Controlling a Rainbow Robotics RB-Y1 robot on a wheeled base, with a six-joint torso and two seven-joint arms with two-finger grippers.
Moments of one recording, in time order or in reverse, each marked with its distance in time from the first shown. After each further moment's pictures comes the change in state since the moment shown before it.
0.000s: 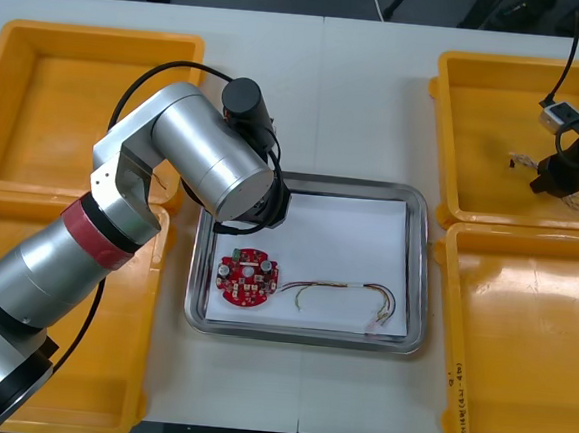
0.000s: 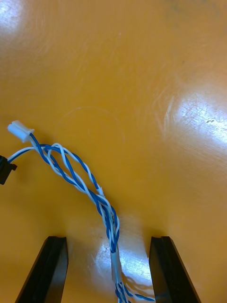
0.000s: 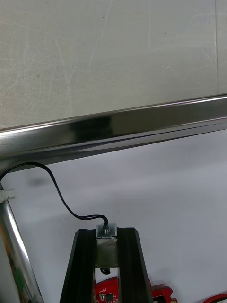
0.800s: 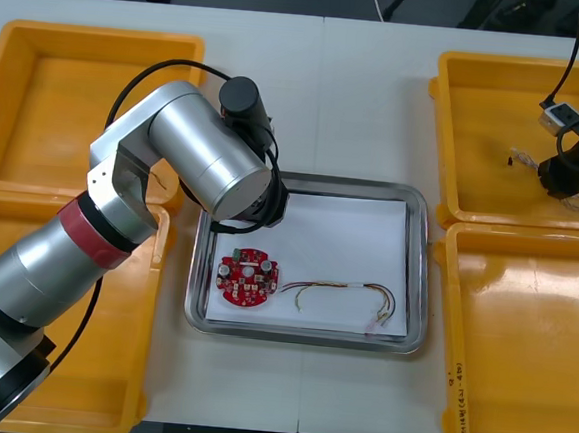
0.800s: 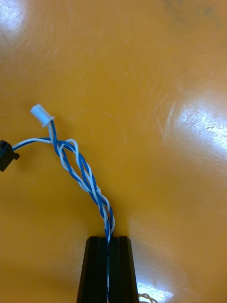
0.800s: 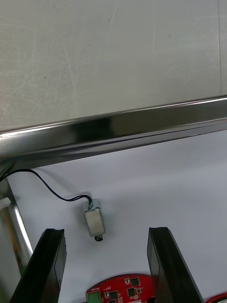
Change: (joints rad) right arm 0.021 -0.008 0.000 -0.007 -0.050 -0.030 0.062; left arm 0.000 0.011 0.000 -0.010 0.004 0.005 0.000
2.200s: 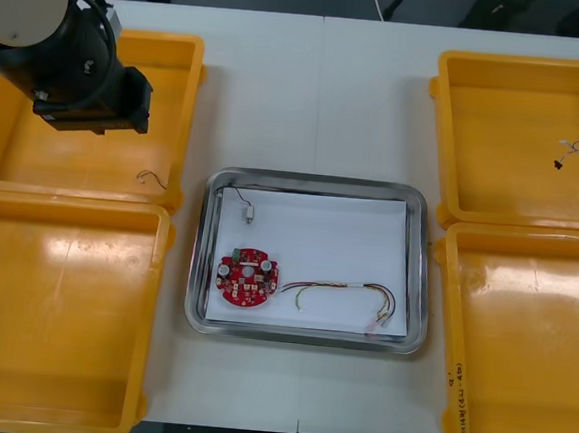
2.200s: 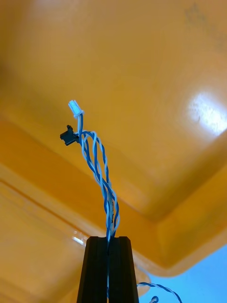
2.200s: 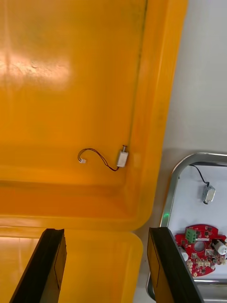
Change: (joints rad) right arm 0.165 -0.115 -0.289 -0.722 0.160 0.758 -0.065; left arm -0.081 0.304 0.415 -0.148 0.301 0.371 -0.003
